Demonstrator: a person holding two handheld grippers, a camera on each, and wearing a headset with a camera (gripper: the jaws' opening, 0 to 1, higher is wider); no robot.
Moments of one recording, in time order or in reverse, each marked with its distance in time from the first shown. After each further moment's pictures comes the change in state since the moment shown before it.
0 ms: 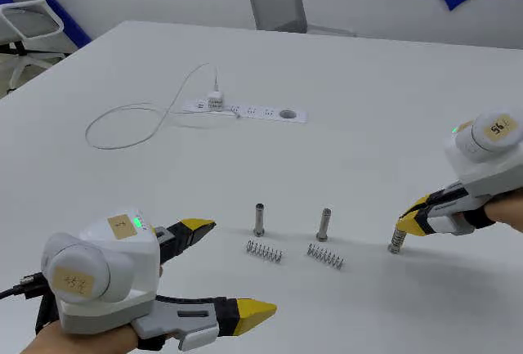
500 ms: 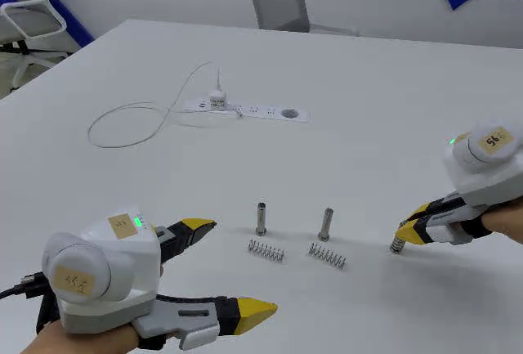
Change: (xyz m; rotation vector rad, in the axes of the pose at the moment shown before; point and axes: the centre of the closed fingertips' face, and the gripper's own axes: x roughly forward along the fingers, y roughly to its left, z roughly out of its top) left arm -0.001 0.001 0.000 -0.002 -0.001 0.005; right arm 0.003 0.002 -0.007 0.004 0.001 -0.009
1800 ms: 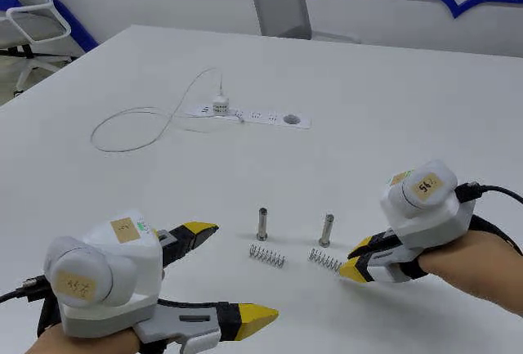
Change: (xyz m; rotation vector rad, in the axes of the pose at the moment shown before) left arm -0.002 -0.003 0.003 0.008 -0.002 0.001; right arm 0.055 0.071 0.016 -0.057 -0.031 0.115
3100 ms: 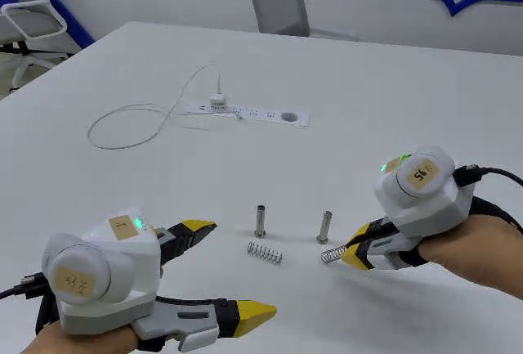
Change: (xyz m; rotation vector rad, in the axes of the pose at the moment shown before) left arm 0.001 0.000 -0.001 -0.007 -0.006 -0.003; right arm -0.021 0.002 0.016 -0.106 0.039 -0.039
